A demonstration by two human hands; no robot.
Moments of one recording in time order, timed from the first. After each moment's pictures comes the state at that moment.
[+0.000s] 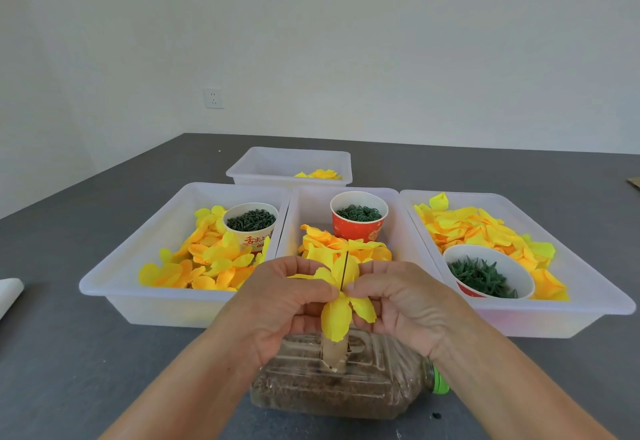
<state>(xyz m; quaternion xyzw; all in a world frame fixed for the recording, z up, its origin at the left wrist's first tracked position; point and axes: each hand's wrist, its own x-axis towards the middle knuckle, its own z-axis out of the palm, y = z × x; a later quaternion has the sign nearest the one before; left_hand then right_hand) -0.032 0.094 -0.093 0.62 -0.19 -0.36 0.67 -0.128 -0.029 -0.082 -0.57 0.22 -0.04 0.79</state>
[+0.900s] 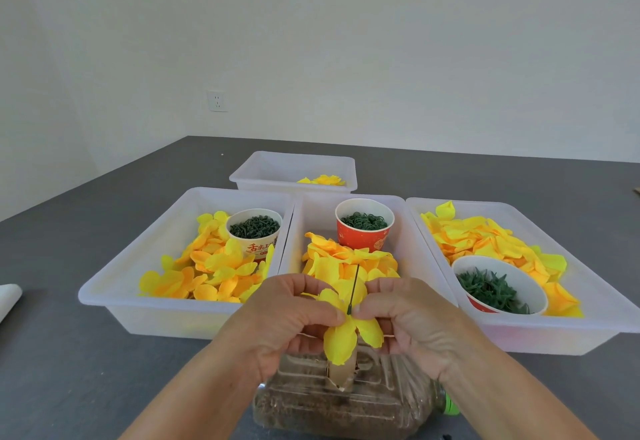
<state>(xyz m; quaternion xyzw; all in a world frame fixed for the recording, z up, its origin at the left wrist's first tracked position) -0.023 0.095 -0.099 0.66 -0.19 -0.38 0.62 -0.123 -0.031 -0.091 -0.65 0.28 -0.05 0.71</state>
